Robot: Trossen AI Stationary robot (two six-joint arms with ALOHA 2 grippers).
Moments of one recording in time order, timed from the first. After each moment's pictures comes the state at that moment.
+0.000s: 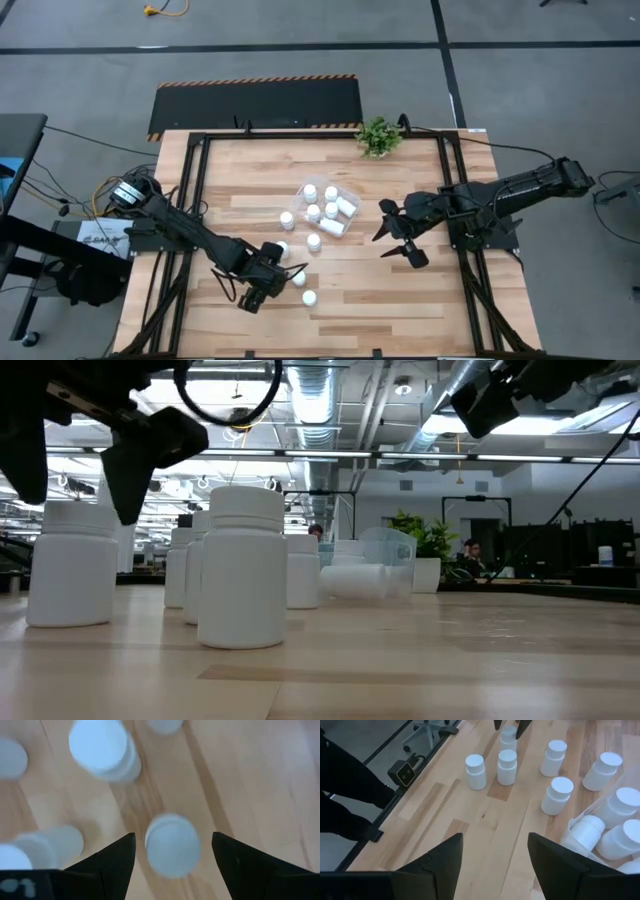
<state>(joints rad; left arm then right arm) -0.51 1.64 1.10 -0.70 -0.01 -0.17 0.20 1.05 0.76 -0.38 -0.23 -0.10</state>
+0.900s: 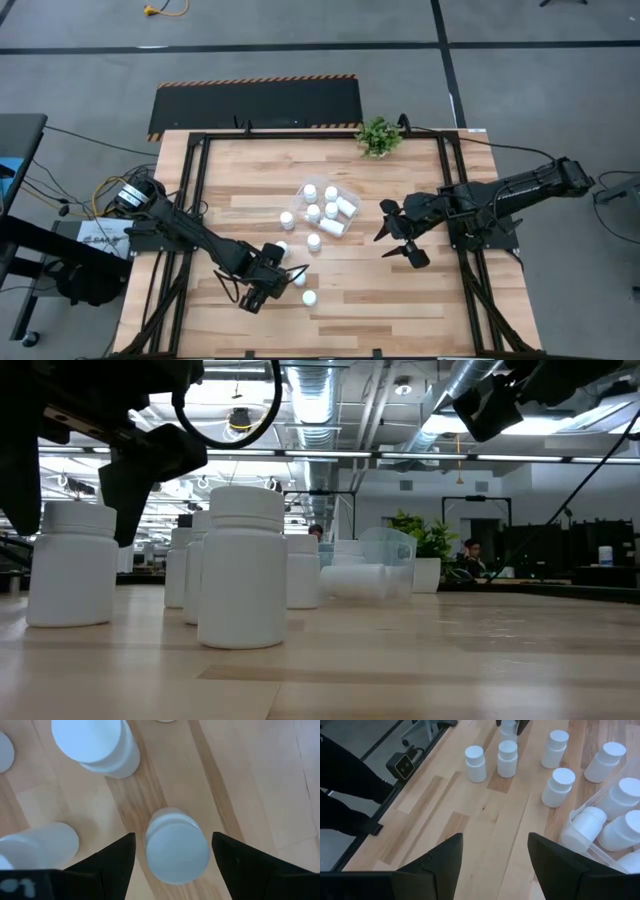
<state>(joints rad) -0.51 1.68 1.09 -0.69 -0.01 -0.16 0.20 1.05 0.76 -0.41 -0.23 -0.10</state>
